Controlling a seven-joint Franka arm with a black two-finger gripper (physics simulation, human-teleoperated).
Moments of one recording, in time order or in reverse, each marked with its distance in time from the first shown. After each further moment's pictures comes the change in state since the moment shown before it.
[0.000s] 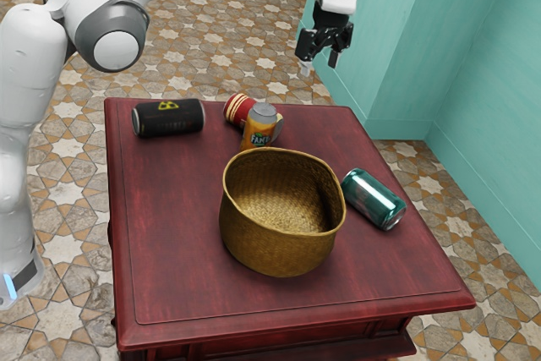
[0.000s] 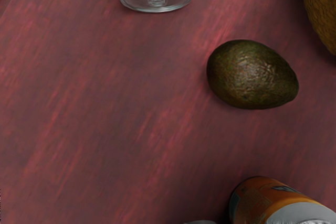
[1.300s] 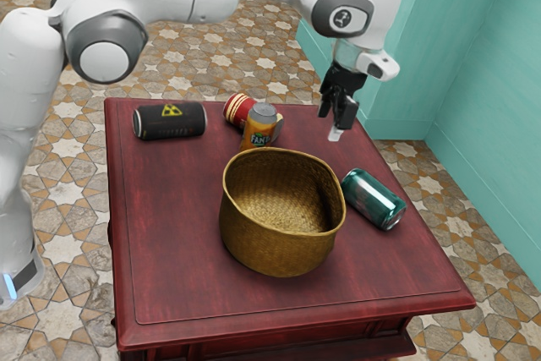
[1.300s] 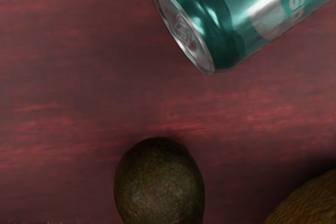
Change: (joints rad) arm -0.193 -0.017 -0.011 -0.204 0.024 0.090 -1.215
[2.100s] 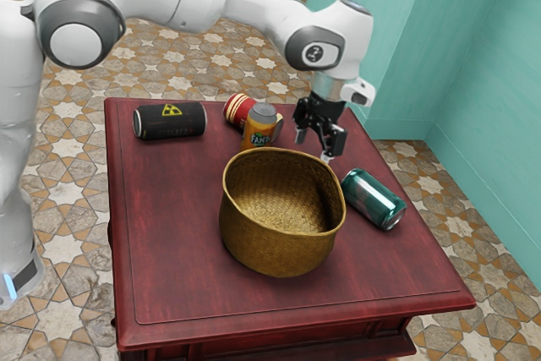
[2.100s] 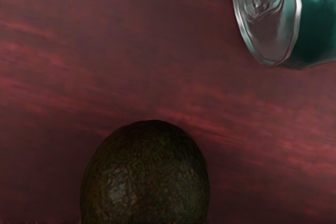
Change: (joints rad) arm -0.020 -0.120 0.002 -0.340 -0.003 0.264 -0.329
